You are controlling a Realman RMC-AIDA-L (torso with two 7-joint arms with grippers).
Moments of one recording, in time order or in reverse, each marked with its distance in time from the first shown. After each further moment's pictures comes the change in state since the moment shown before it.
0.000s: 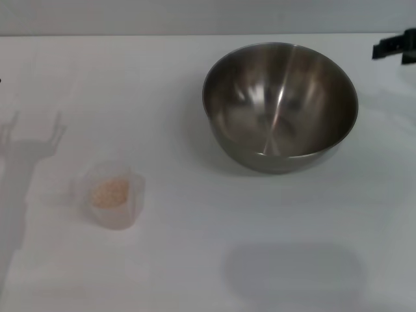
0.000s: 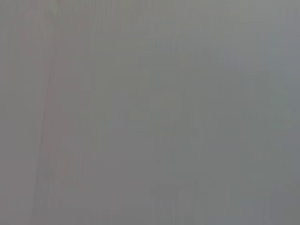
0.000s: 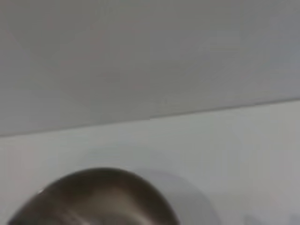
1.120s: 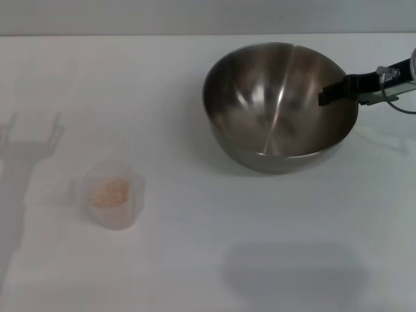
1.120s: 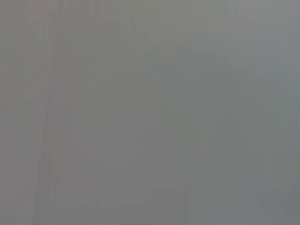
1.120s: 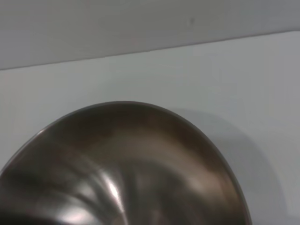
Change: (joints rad) left arm 0.002 0.000 -0.002 0.002 0.000 0.002 -0.006; right arm 0.147 0.009 -0.059 -0.402 0.000 -0.129 -0.086
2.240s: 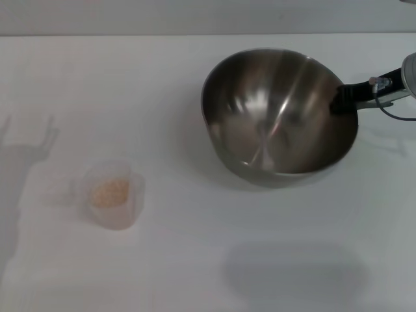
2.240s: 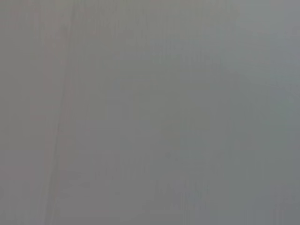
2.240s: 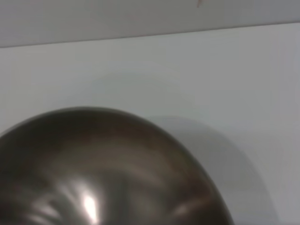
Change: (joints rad) left arm 0.023 0.000 -0.014 -0.002 0.000 0.043 -0.004; right arm 0.024 -0.008 -0.024 -0.081 -0.001 -0.048 -0.061
